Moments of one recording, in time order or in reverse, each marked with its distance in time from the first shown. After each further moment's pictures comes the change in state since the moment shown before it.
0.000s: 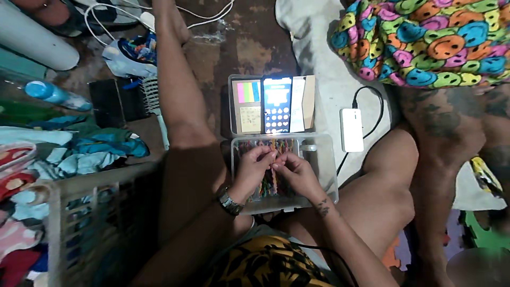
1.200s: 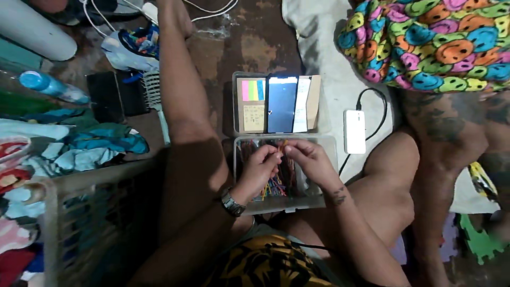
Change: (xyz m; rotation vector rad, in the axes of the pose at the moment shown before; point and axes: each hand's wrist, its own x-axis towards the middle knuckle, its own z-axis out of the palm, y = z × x) left_hand -0.006 0.009 0.001 -0.088 -0.127 -0.085; right_hand 0.024 -0.030 -0.024 -0.018 -0.017 -0.038
